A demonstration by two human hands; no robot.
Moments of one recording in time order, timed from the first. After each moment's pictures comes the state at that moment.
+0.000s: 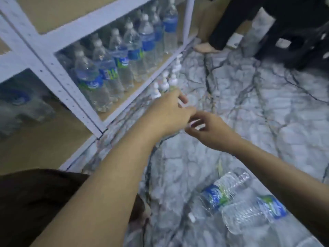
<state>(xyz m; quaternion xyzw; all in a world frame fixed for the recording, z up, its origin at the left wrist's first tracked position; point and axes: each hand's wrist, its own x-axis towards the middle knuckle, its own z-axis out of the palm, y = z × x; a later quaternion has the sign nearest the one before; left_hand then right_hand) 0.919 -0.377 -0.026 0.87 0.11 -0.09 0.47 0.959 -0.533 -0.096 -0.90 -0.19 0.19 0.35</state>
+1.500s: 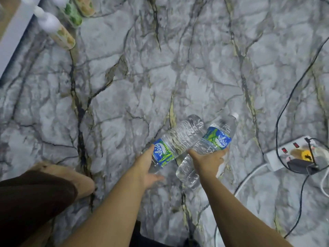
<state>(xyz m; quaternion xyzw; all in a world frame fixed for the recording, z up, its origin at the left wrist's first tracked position) 0.864 -0.569 -0.343 0.39 0.57 -0.39 0.61 0.854 -0.742 -0.366 -0.76 0.53 0.16 0.34</state>
